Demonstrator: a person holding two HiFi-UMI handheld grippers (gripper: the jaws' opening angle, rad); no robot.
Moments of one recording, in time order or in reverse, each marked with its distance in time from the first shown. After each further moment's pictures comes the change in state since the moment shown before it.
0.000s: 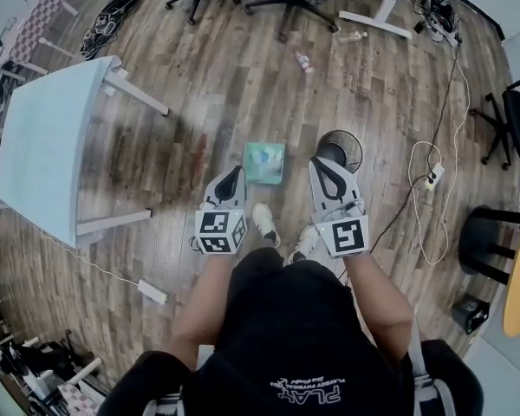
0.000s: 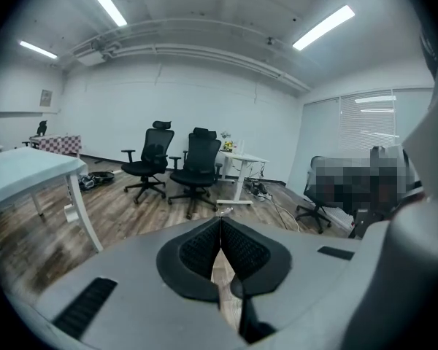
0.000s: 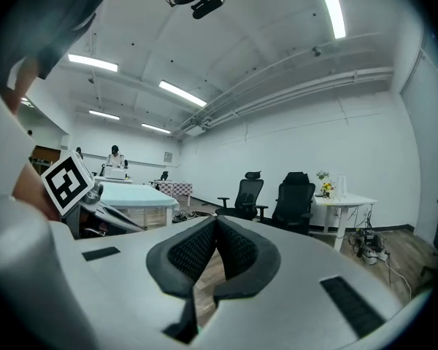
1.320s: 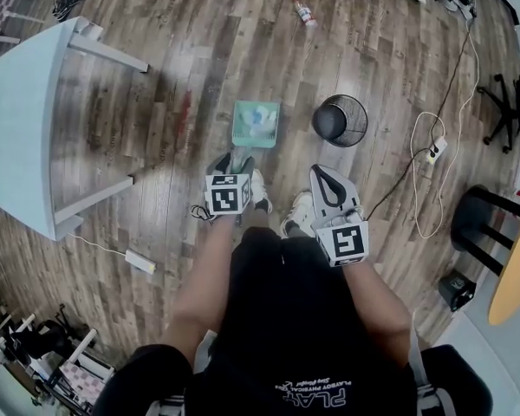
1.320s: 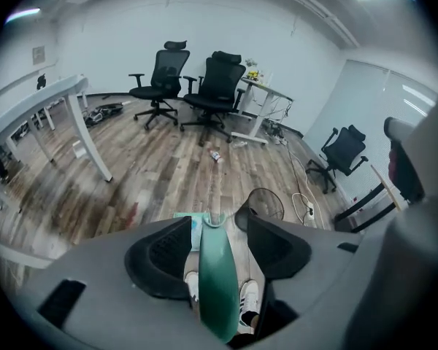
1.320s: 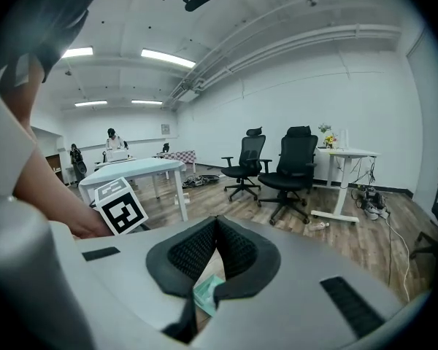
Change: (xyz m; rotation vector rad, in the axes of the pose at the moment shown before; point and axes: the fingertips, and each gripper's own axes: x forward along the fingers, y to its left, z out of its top) left arm 0.089 0.053 -0.195 -0.155 0.543 0.057; right arm 0.004 0.026 -0.132 0.106 0.341 0.049
